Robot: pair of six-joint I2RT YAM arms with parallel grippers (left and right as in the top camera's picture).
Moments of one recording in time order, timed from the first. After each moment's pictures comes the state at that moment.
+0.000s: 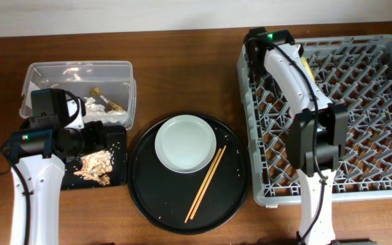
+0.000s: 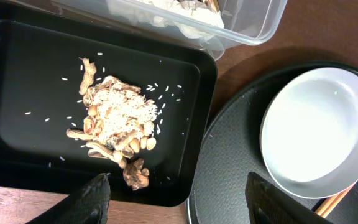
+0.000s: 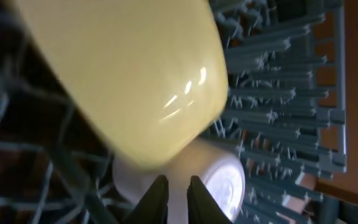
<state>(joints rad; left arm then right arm) 0.15 1.32 1.21 -1.09 0.09 -0.14 0.20 2.34 2.14 -1.49 0.73 0.56</state>
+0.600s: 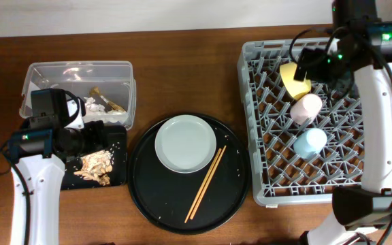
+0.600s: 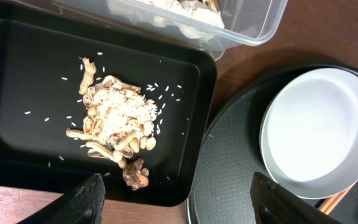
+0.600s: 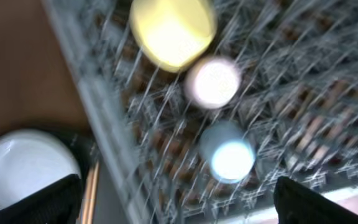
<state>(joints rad) 0.15 1.32 1.21 -1.09 0.09 -0.15 0.00 1.81 2.16 -1.62 0.03 0.30</state>
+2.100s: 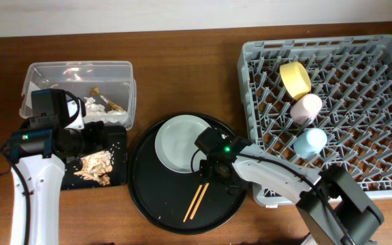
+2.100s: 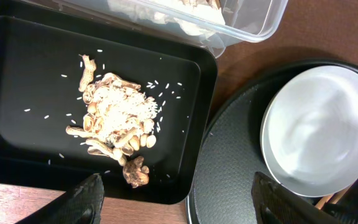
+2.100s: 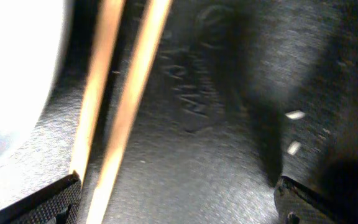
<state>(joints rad) 0.15 1.32 1.21 -1.10 0.09 -0.15 0.72 1.73 0.98 -0.76 -0.04 0.88</state>
